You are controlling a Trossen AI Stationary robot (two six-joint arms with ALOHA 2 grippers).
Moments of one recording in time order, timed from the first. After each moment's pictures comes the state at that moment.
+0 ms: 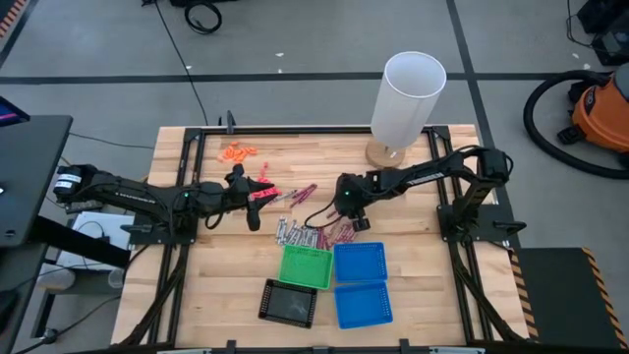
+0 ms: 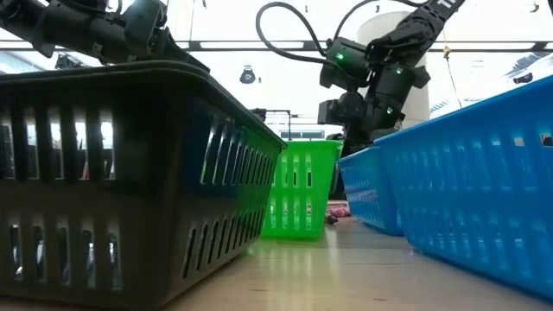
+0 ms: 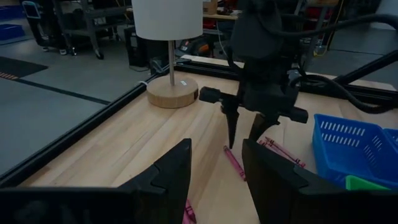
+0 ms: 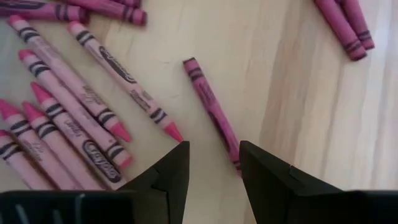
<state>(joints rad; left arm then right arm) -0.07 0.91 0.36 0.37 -0.41 -0.12 -0.15 1.72 0.93 -0.30 -0.02 -0.39</state>
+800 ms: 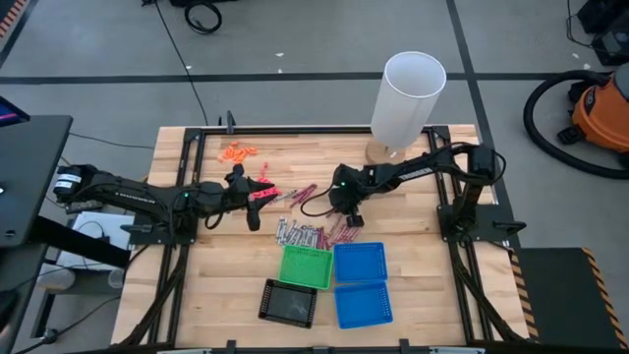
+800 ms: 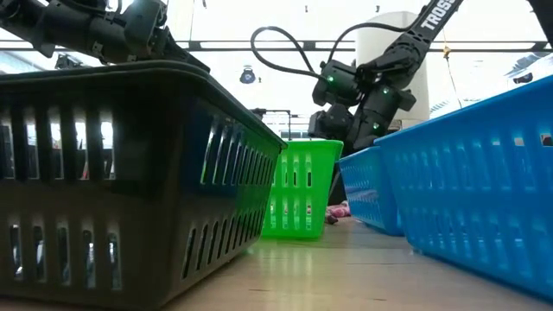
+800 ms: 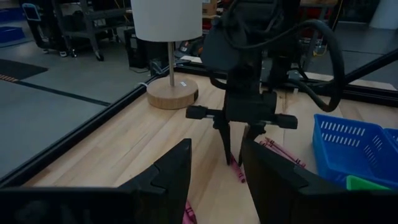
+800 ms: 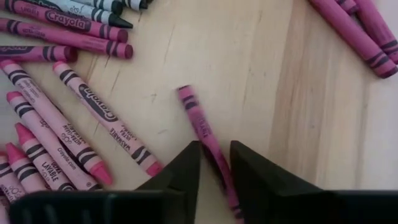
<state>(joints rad) -0.07 0.91 0.36 0.37 -0.41 -0.11 -0.23 1.81 0.93 -0.16 -0.20 -0.39</state>
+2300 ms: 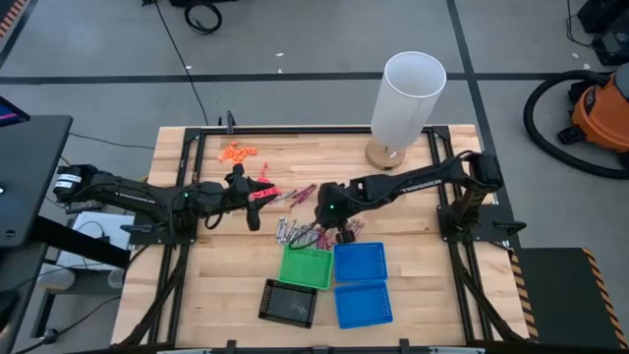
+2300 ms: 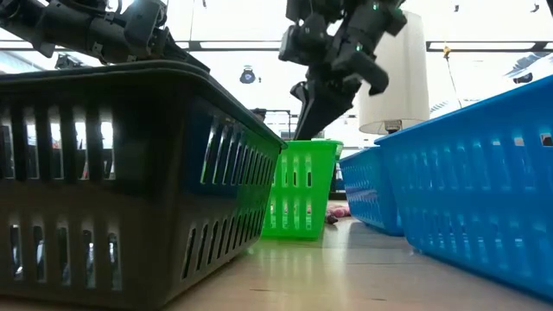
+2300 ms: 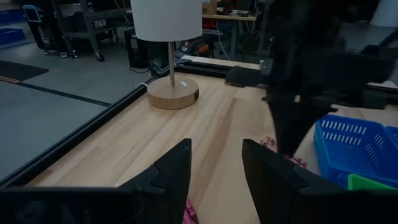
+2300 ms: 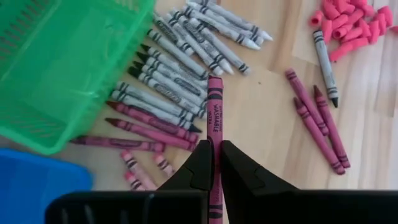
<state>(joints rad) -0.07 0.91 0.36 0.37 -0.42 -0.10 0.04 1.78 1.28 -0.52 0.01 -0.28</state>
